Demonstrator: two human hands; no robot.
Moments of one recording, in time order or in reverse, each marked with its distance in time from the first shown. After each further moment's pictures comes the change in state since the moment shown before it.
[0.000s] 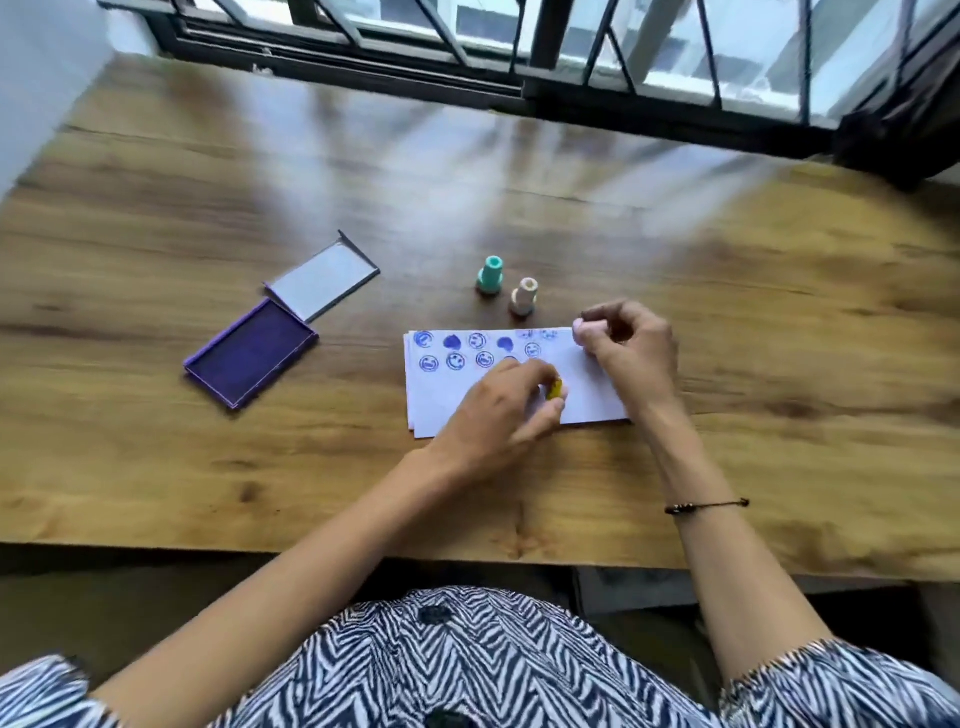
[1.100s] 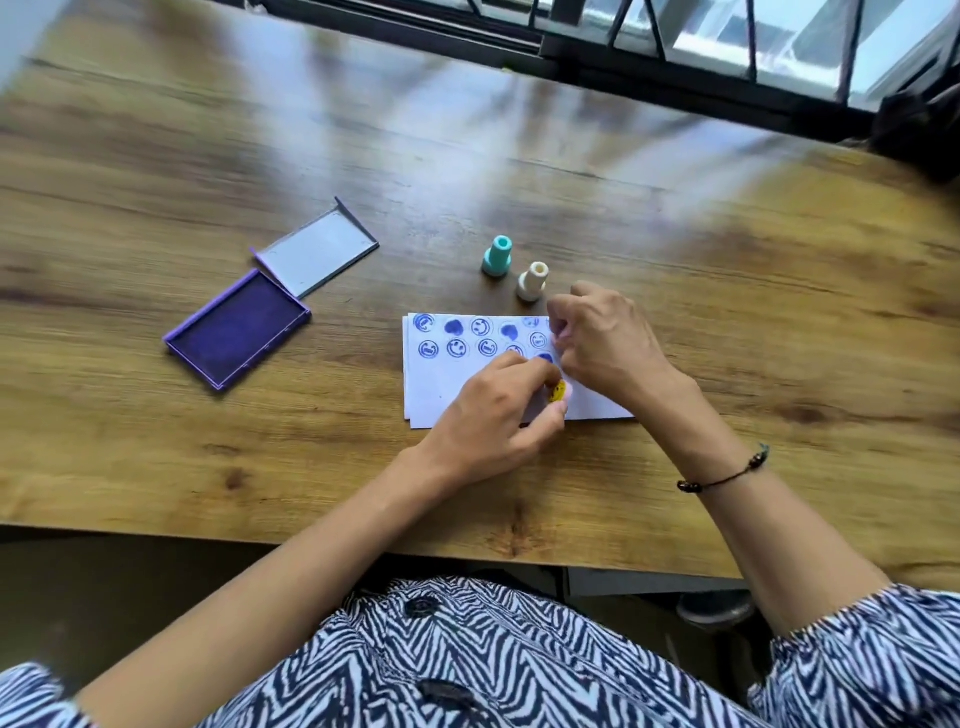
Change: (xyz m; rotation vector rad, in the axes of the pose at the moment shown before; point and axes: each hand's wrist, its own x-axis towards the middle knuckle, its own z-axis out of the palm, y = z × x) left_hand -0.001 -0.001 0.001 0.022 0.019 0.012; right_hand 0.011 -0.025 0.013 -0.822 -0.368 -0.433
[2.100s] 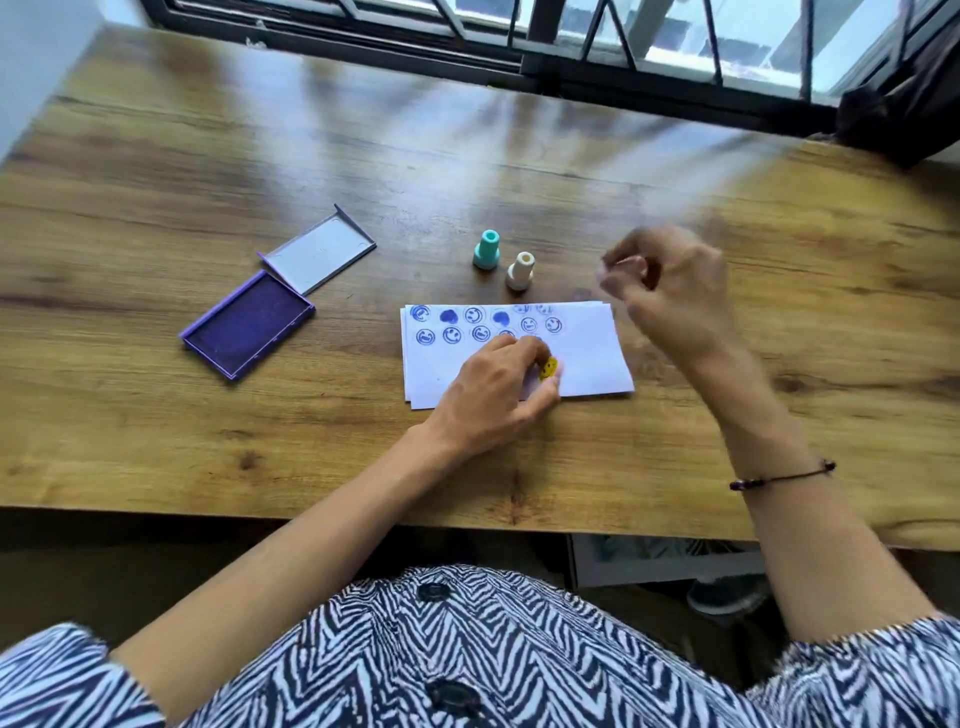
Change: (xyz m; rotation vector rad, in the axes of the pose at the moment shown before) left_hand -0.002 0.006 0.001 0.056 0.021 0.011; right_hand -0.029 0.016 -0.044 0.359 0.424 0.128
